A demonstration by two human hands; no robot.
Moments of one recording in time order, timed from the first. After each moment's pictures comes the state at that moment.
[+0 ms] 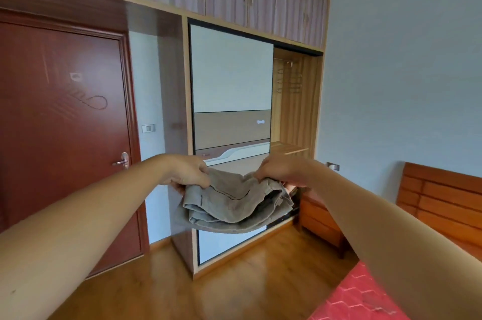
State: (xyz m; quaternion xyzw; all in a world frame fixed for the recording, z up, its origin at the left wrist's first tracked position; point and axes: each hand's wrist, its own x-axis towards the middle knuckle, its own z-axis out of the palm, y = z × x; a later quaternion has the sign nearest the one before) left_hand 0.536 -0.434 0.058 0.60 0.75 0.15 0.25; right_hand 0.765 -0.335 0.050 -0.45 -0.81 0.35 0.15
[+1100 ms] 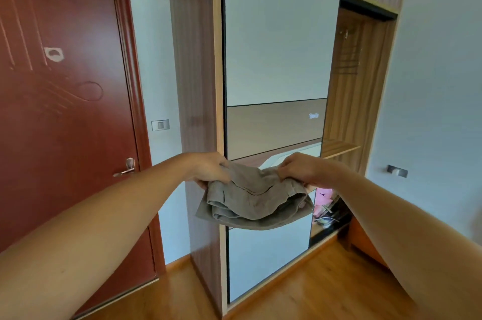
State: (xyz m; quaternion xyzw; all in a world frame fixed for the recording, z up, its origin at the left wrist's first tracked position) left_hand 0.200 0.003 0.036 0.61 0.72 0.16 0.28; right_hand 0.437 0.093 0.023 -0.47 -0.81 0.34 0.14
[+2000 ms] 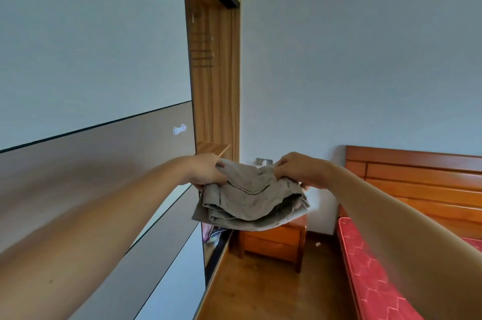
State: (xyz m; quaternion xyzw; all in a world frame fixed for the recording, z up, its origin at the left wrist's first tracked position) left_hand 0.381 0.585 0.020 0.83 0.47 0.07 0.30; right_hand 0.623 0.491 0.016 -0.72 -0.59 0.29 0.23
